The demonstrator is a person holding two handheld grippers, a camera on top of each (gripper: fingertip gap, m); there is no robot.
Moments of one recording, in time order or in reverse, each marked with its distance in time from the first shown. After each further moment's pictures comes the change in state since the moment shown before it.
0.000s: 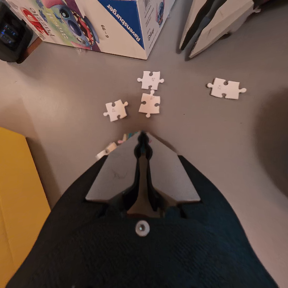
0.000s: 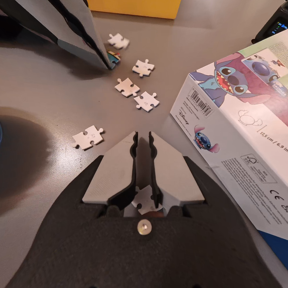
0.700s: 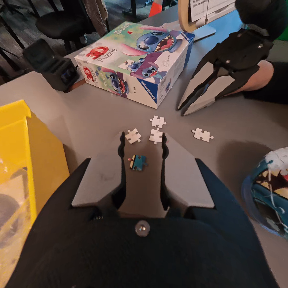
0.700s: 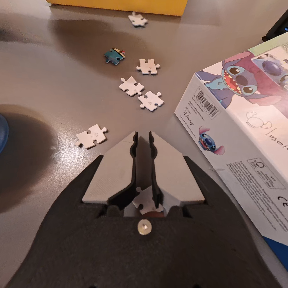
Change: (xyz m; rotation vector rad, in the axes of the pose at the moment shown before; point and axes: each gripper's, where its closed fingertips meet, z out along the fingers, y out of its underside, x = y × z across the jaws) left arm -0.023 -0.053 -0.061 0.225 -0.012 -0.175; right arm -0.005 0.001 0.002 -0.011 -0.041 0.001
